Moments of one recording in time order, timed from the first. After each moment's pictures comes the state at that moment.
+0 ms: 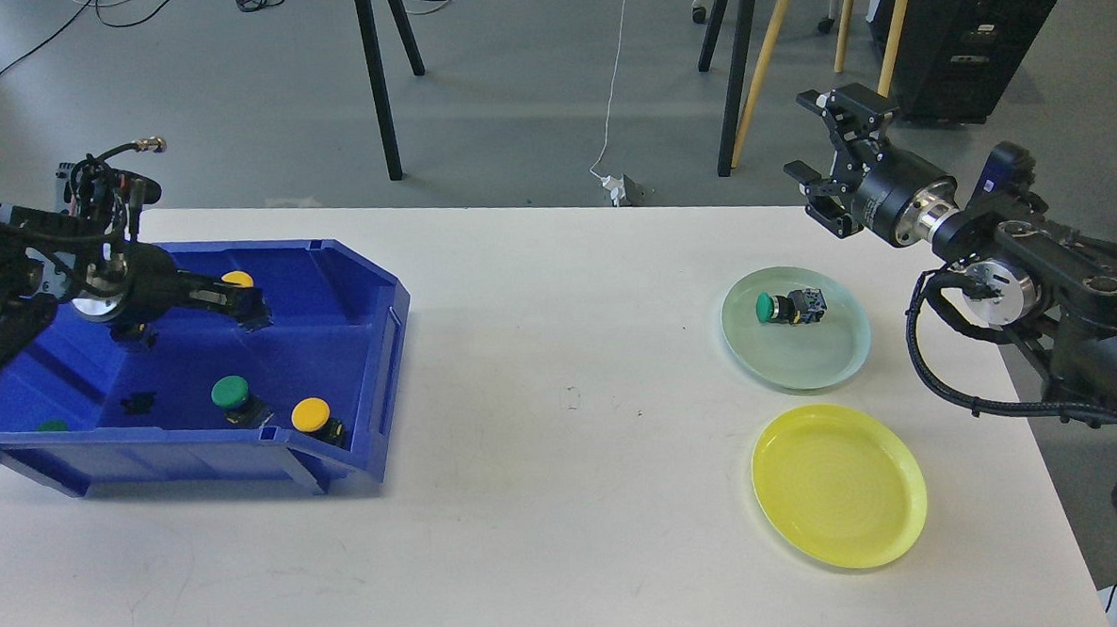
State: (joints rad) left arm -1.07 0.68 -0.06 -0.64 1.70 -0.49 -0.49; right arm 0.90 -0.34 0.52 0.57 -0.41 0.34 0.26
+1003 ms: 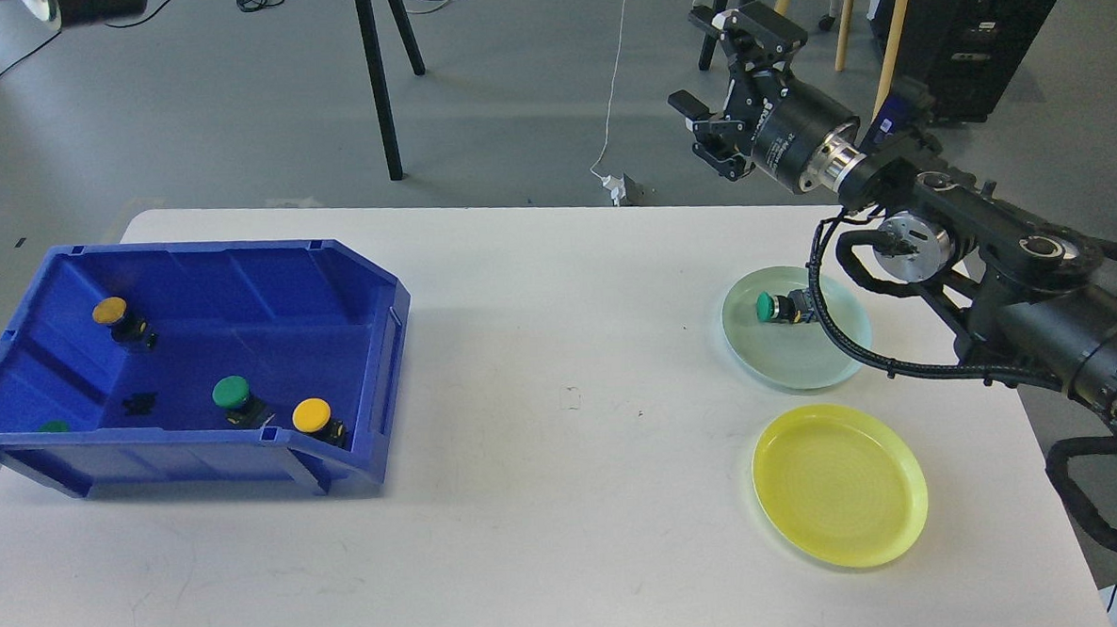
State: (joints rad) left arm -1.42 0.68 -0.33 -0.87 1.28 -0.49 -0.49; right arm 0.97 -0.22 0.63 0.75 -0.40 0.34 0.29
